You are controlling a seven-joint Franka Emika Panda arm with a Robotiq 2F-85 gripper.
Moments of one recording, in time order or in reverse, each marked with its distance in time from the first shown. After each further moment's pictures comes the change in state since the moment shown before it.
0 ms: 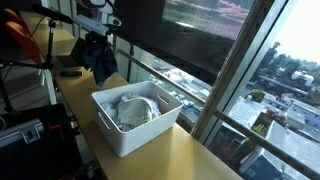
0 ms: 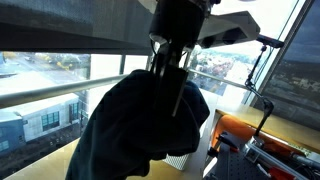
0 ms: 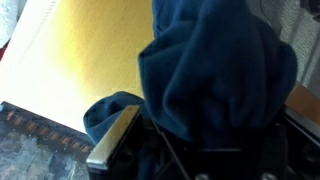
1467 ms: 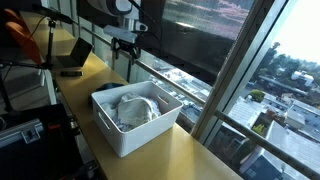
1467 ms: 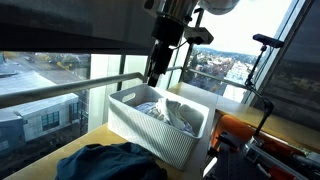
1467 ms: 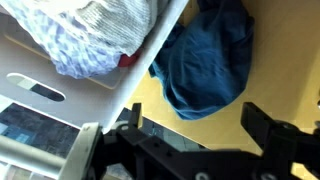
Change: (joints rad) arm -0.163 0.059 -0.069 0.076 -0.149 0.030 -0.076
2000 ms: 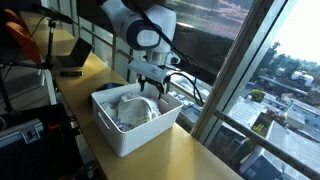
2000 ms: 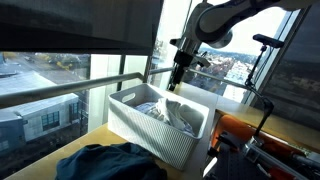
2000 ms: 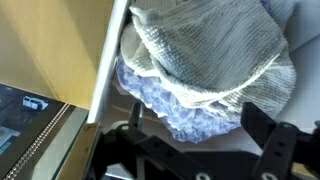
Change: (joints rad) arm -0.223 0.068 -0.130 -0.097 0.033 0.176 -0.175
